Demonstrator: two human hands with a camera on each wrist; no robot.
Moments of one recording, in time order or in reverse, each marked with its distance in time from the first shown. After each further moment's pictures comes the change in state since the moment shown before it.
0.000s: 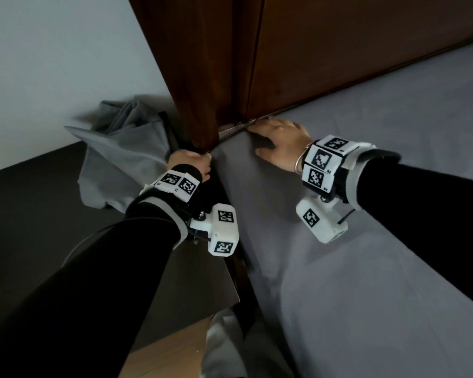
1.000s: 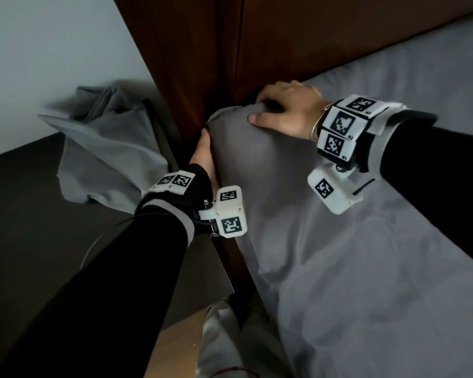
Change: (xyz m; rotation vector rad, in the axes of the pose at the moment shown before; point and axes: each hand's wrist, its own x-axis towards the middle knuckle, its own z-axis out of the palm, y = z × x) left_hand -0.023 -0.015 0.038 -0.289 -0.350 -0.177; right_hand -0.012 0.010 -0.039 -0.025 0.079 0.018
